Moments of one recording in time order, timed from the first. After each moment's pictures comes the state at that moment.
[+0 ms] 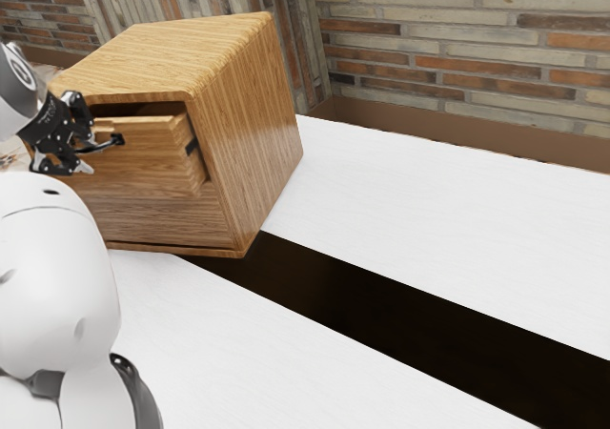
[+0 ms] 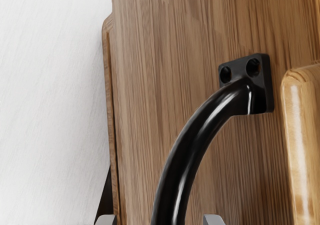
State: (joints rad) arm 2.30 -0.92 -1.07 -1.76 -1.15 1.72 -0.70
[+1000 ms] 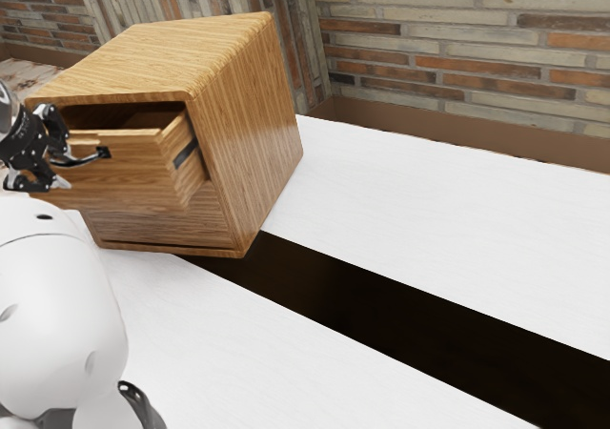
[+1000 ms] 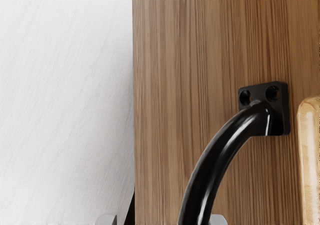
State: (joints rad) arm 2.20 -0.99 -0.94 -1.90 -1.14 1.69 -0.70
